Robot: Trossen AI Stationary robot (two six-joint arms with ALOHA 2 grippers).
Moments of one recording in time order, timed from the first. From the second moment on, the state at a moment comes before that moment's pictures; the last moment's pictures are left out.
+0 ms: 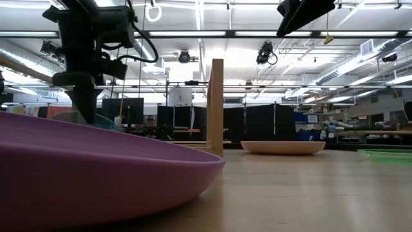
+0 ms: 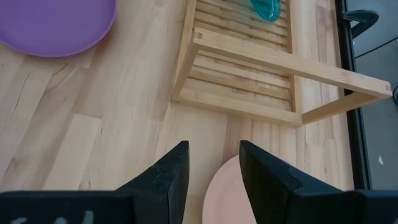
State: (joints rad) left arm 0.10 1.27 0.75 -0.88 -0.28 -0.22; right arm 0.12 1.18 1.14 -0.79 0.17 -0.19
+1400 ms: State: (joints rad) left arm 0.10 1.27 0.75 -0.80 -0.28 -0.23; right arm 0.12 1.18 1.14 -0.83 0.16 -0.17
